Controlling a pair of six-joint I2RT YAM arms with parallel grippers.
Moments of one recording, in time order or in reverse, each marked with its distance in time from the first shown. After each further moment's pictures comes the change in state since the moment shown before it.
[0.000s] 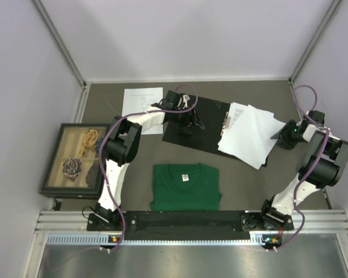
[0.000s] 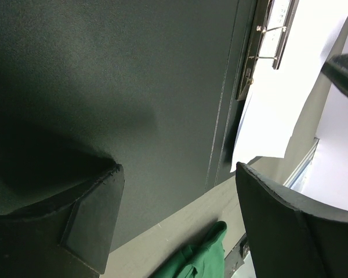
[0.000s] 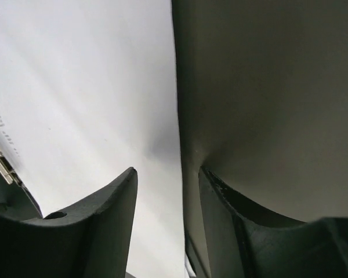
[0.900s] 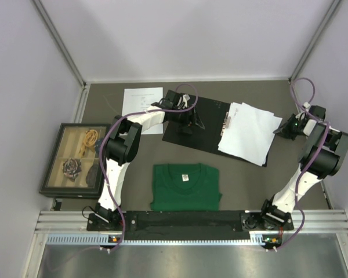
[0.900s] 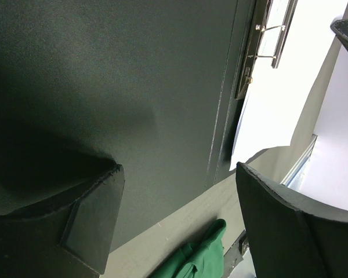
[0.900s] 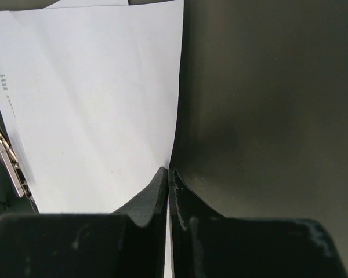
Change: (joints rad) left arm 0.004 0.015 0.022 -0.019 0.018 0.010; right arm 0.005 0.167 0.136 0.128 -0.146 -0.080
